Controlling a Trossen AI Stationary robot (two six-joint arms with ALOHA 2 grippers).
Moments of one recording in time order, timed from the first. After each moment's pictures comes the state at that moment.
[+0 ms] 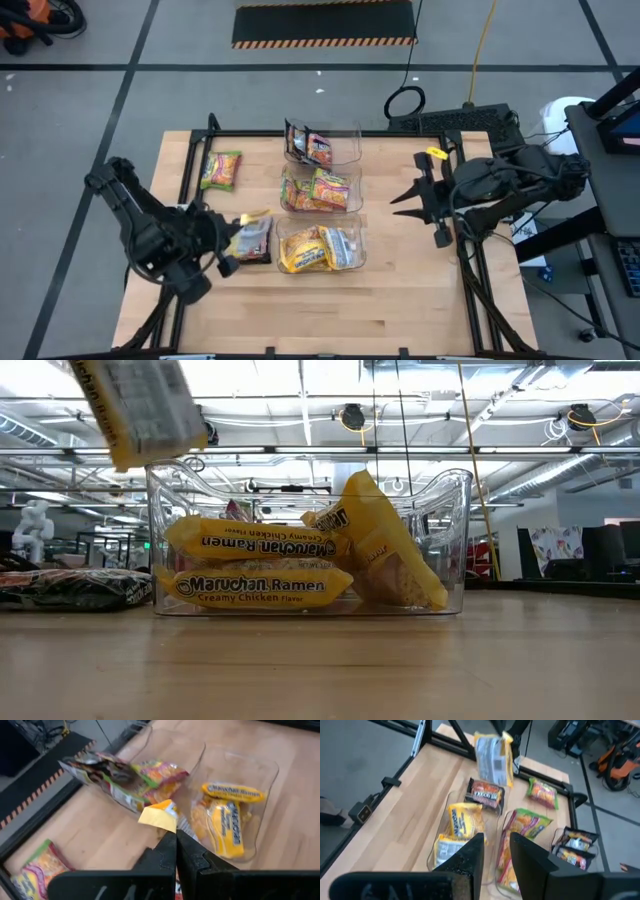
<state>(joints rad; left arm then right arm) -0.80 1.39 1.50 -1.57 -0.87 -1.29 0.29 1.25 1.78 -1.14 0.19 -0.16</state>
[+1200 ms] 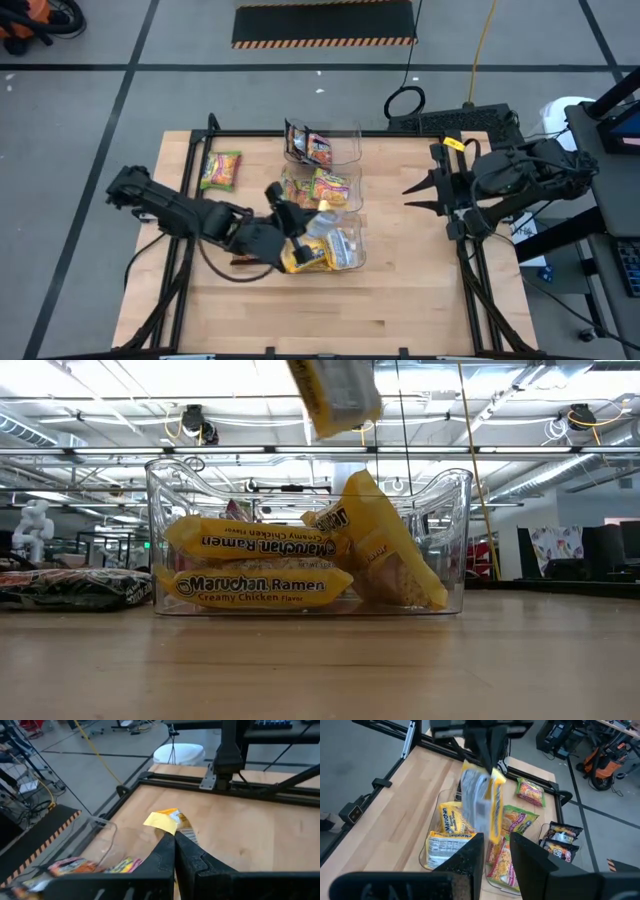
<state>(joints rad) -0.40 1.57 1.56 -0.57 -0.83 -0.27 0.29 1.19 1.78 -1.18 0.24 -0.16</state>
